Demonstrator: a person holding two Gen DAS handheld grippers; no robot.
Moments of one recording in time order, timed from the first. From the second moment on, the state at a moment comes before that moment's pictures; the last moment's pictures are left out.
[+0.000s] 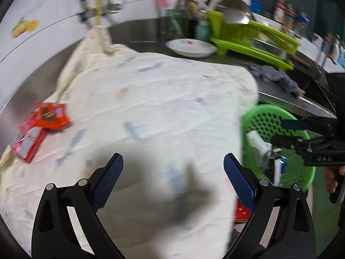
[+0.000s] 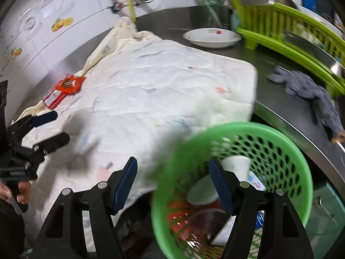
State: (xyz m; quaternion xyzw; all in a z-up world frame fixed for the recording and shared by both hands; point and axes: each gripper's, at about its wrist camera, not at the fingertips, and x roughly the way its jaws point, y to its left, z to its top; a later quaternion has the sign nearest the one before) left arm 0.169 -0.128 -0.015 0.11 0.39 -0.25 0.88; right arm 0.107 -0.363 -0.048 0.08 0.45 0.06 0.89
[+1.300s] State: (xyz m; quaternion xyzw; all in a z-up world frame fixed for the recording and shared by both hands) left arm 0.276 0.108 -0.005 0.04 0.38 -0.07 0.92; right arm 0.382 -0.096 -0.035 0.19 0.50 0.25 0.80
